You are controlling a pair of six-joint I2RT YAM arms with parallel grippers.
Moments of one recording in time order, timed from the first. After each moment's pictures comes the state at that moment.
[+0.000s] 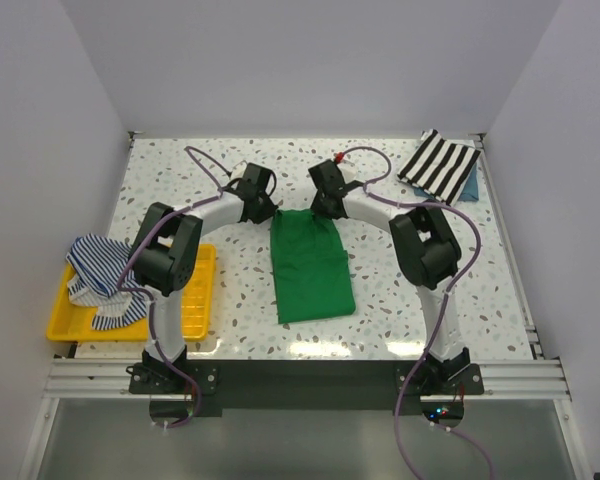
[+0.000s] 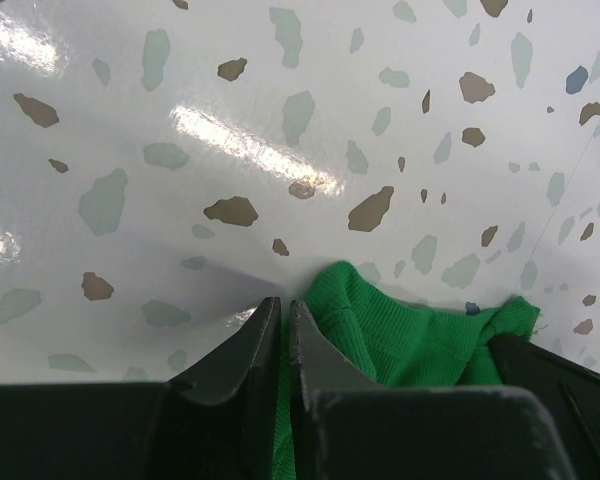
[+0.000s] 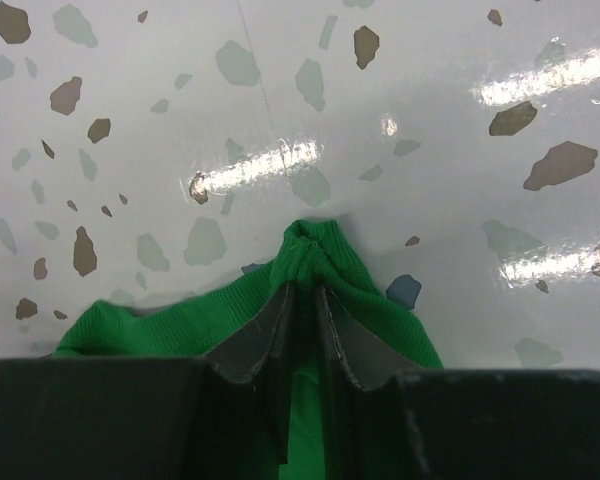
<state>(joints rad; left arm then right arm) -0.41 2.02 1.34 -0.23 -0.18 -0.94 0.55 2.16 1.58 -0.33 0.30 0.84</state>
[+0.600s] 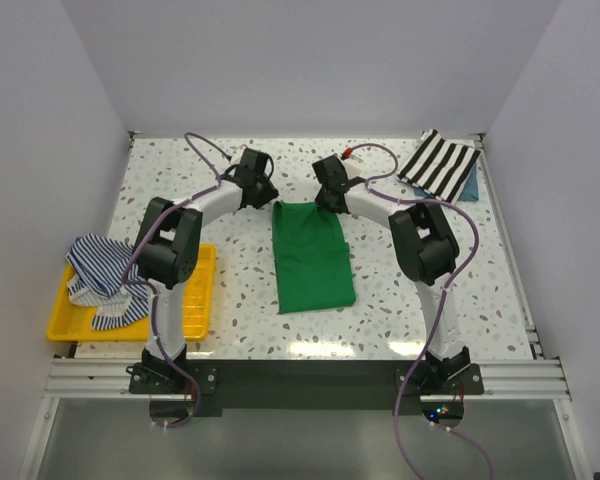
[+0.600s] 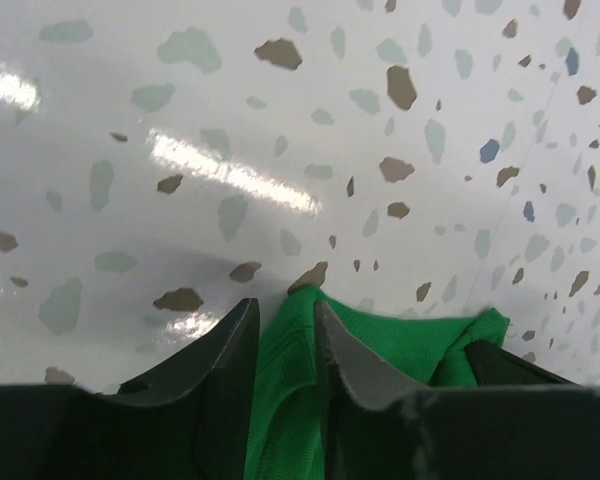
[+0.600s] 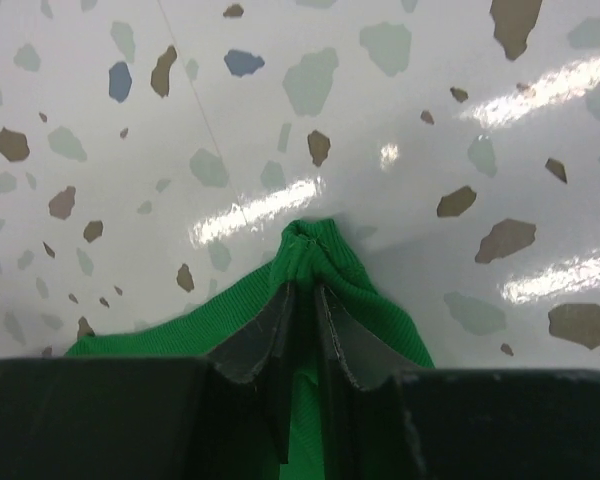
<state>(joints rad) -0.38 2.08 1.47 -0.24 -0.16 -0.89 0.52 2.21 1.62 -0.31 0.37 0.90</state>
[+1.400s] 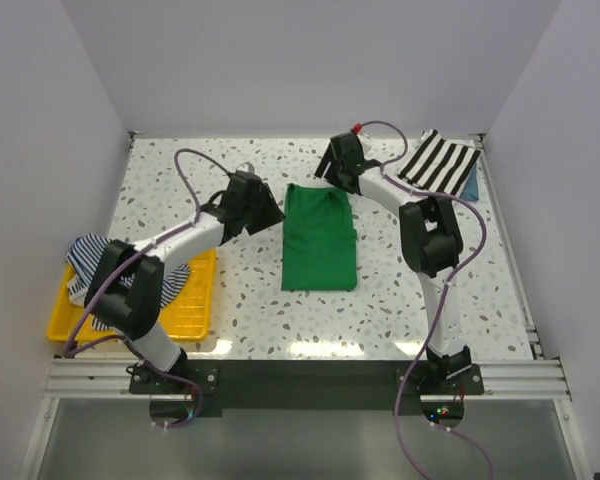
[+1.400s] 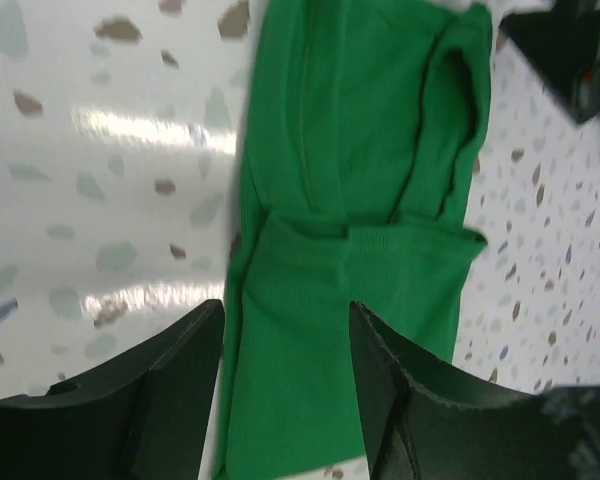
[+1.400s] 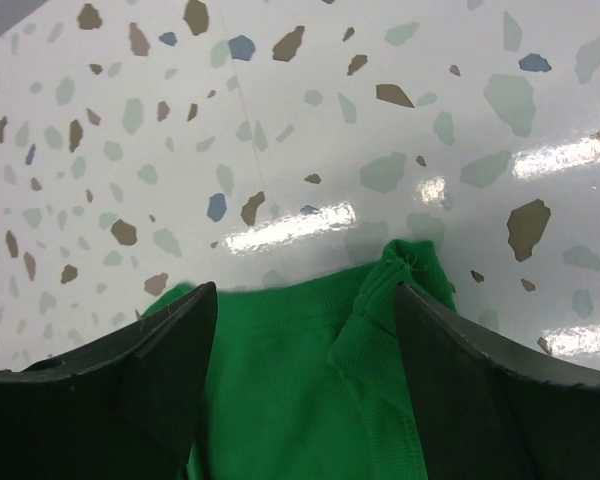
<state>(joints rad) -0.45 1.68 1.12 -0.19 -0.02 -0.81 0.41 2.27 1.80 -0.27 0.24 0.76</state>
